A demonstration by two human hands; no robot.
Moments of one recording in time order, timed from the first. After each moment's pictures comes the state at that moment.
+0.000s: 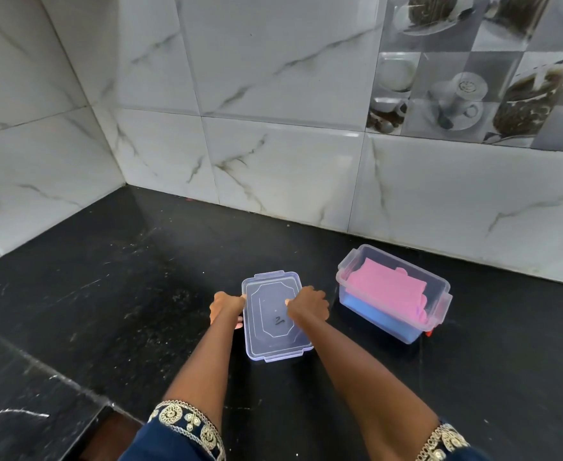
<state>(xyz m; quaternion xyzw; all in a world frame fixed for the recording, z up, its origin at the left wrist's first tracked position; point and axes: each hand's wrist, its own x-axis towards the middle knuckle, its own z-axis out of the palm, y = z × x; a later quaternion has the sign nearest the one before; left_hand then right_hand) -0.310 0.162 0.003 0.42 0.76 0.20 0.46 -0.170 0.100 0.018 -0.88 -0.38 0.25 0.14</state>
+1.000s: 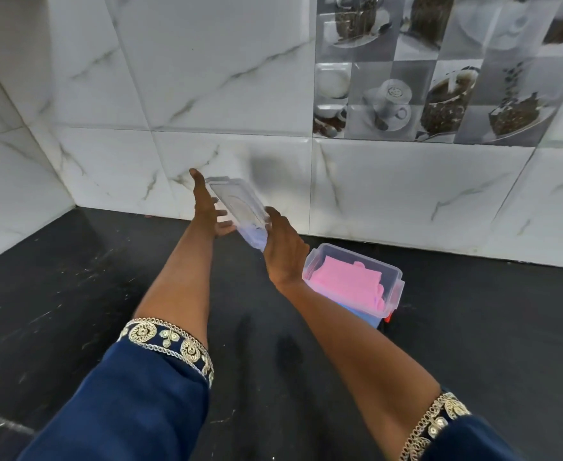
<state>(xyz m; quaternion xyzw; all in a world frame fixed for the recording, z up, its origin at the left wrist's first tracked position) -0.231 0.224 0.177 0.35 0.48 0.41 0.69 -0.140 0.110 0.107 -0.74 -0.48 -0.12 0.46</state>
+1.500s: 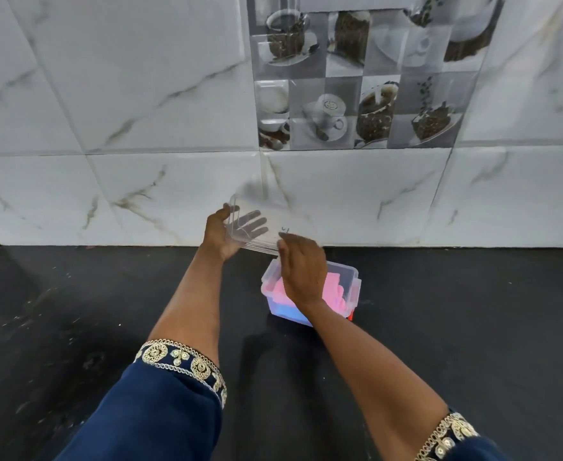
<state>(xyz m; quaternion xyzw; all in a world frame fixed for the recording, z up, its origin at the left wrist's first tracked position) -0.144 0.187 0.153 0.32 0.23 0.32 0.86 -0.056 0.051 0.085 -0.72 -0.45 -0.31 0.43</state>
